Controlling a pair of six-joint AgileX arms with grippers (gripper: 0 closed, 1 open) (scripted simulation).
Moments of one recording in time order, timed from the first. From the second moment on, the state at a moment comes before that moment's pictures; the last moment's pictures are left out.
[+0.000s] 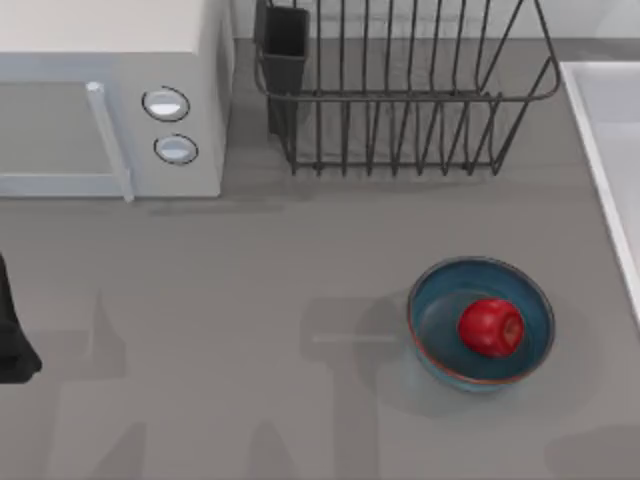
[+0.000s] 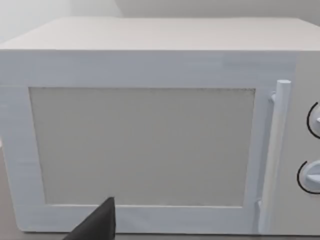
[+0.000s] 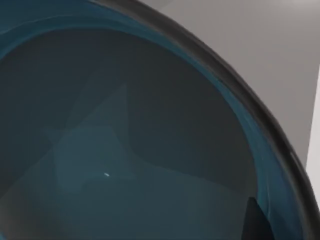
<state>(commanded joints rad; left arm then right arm) 0.00 0.00 0.00 0.00 0.00 0.00 -0.79 1.53 1.63 -1.60 -0.07 -0.78</state>
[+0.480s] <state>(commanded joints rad) 0.00 0.00 0.00 0.00 0.00 0.00 -0.45 1.56 1.65 -1.26 0.12 -0.58</state>
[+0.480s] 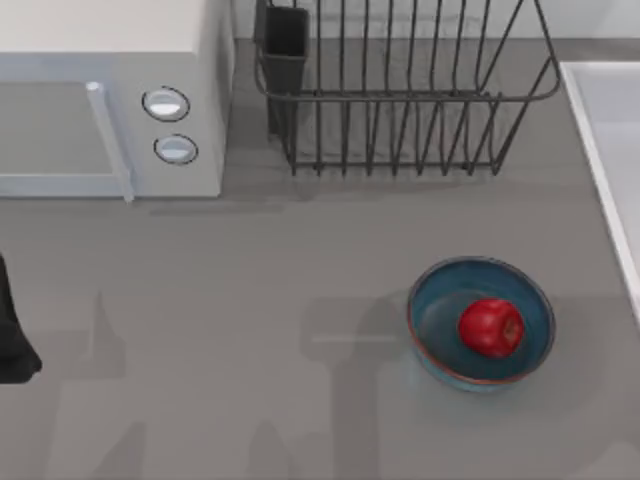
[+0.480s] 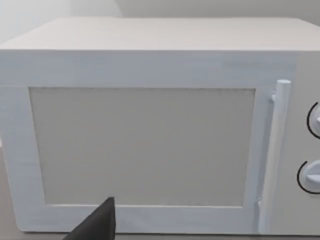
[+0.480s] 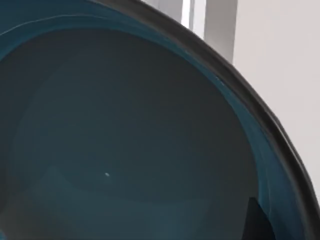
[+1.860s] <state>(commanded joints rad) 0.00 0.00 0.00 0.00 0.00 0.00 0.79 1.67 1.65 -0.01 0.82 0.02</state>
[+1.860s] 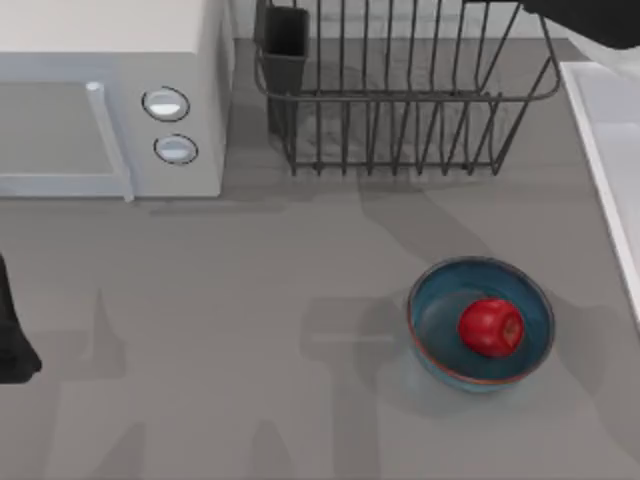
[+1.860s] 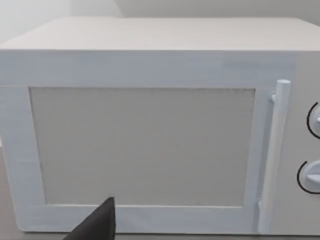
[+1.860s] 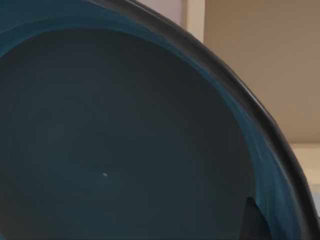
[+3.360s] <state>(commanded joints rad) 0.00 0.00 0.00 0.00 0.00 0.00 0.63 2.04 1.33 0.70 0.67 0.02</state>
